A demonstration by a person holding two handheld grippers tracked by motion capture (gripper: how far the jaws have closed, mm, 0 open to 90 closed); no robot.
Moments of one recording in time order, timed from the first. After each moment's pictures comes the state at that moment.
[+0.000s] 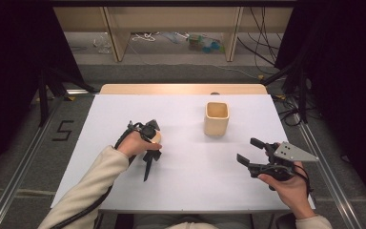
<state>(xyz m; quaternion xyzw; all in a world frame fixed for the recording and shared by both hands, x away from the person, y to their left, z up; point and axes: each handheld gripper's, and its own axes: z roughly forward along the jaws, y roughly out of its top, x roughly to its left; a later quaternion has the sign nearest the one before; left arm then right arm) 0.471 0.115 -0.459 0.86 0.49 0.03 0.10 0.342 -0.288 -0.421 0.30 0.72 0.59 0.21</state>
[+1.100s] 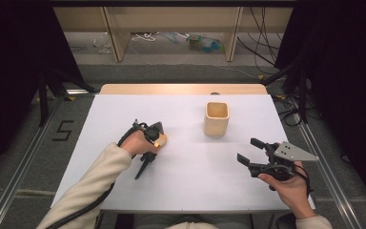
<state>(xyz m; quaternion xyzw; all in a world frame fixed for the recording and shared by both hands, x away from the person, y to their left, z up) 0.470 0.106 -0.460 0.90 0.44 0.02 0.06 0.343 -0.288 -0.422 0.31 0.72 0.59 0.21</state>
